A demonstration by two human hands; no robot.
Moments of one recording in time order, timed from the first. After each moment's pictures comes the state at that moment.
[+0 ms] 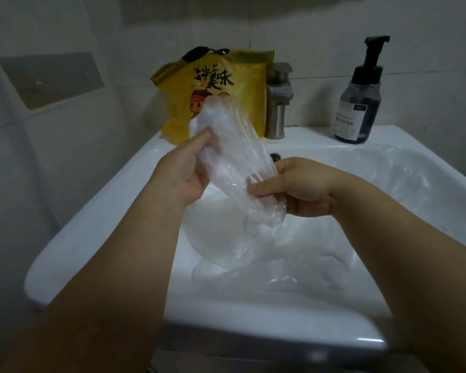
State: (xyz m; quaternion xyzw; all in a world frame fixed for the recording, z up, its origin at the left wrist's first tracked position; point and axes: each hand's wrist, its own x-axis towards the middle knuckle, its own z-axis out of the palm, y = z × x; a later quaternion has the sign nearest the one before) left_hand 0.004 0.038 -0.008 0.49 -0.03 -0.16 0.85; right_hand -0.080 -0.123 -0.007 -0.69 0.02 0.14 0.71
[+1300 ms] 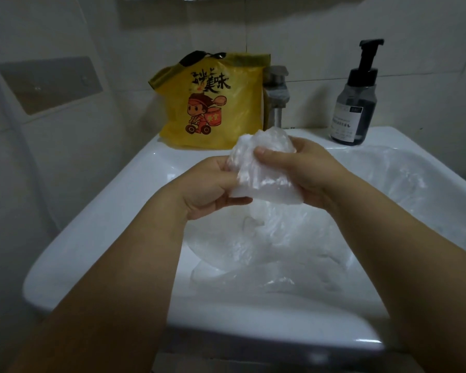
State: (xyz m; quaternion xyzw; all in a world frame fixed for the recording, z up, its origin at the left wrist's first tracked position) left_hand -0.017 0.029 -0.014 0.66 -0.25 -0.29 0.64; right_hand -0.073 -0.131 -0.006 -0.67 0.10 -0.09 0.73
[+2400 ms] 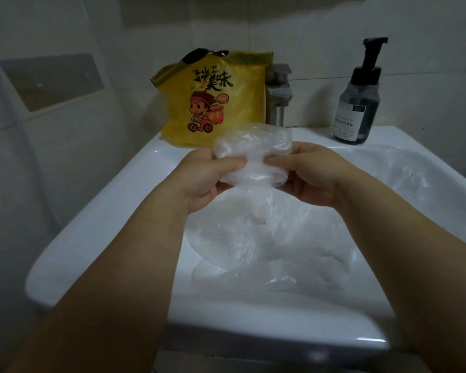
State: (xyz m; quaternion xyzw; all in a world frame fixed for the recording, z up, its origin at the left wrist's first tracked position) left_hand -0.006 0.028 -0.014 0.64 -0.17 -0.20 0.73; right_hand -0.074 -0.133 -0.004 -0.61 0.08 -0.02 0.79
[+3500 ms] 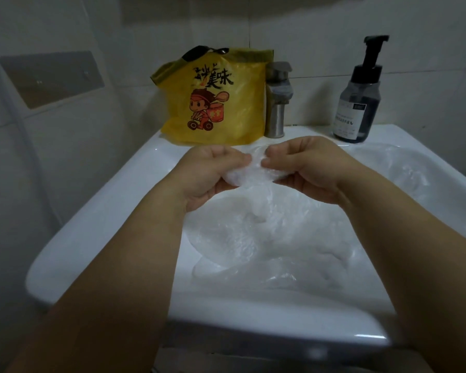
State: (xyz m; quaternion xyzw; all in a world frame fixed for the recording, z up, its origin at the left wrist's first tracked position) left_hand -0.012 0.030 -0.010 0.68 -0.19 -0.18 0.68; right_hand -0.081 -0.133 0.002 -0.67 0.05 -0.04 0.74
